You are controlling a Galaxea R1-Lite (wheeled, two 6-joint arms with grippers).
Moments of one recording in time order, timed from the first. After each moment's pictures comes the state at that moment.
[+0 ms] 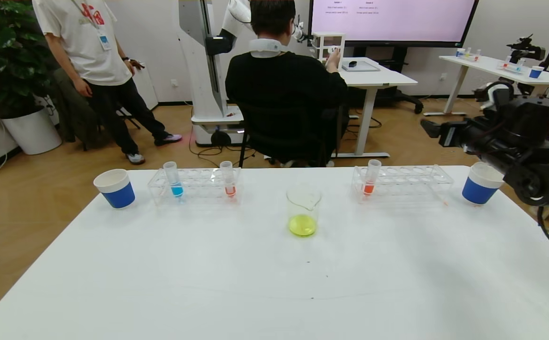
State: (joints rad) left arm -0.01 0.00 0.00 0.00 -0.01 0.04; right arm -0.07 2.05 -1.22 -0.86 0.07 0.02
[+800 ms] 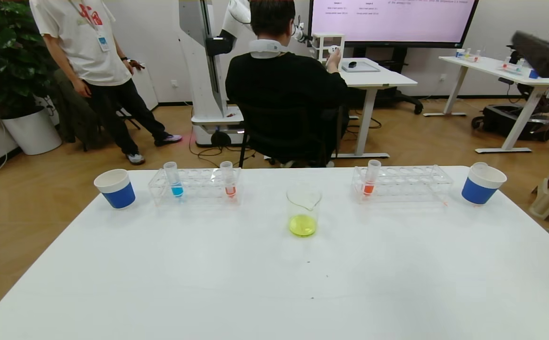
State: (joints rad) left arm -0.01 0.00 0.00 0.00 -0.01 0.04; right arm 0.11 1.35 -0.89 -0.82 -0.05 -0.04
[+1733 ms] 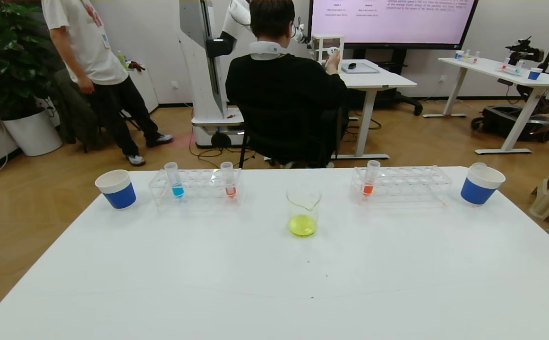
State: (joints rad) left arm -0.01 0.00 0.00 0.00 -0.01 0.04; right arm 0.03 0.28 -0.50 -0.38 -0.05 -0.19
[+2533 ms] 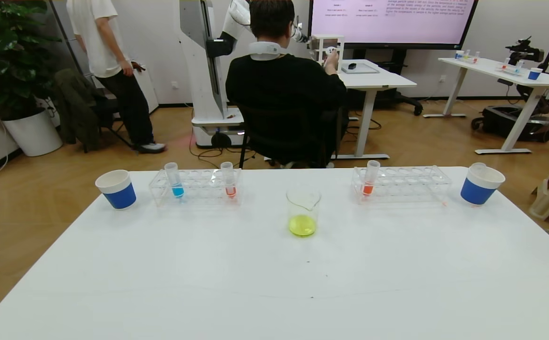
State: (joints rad) left arm -0.01 0.00 0.00 0.00 -0.01 0.04; right arm 0.01 0.00 -0.01 0.00 0.03 -0.13
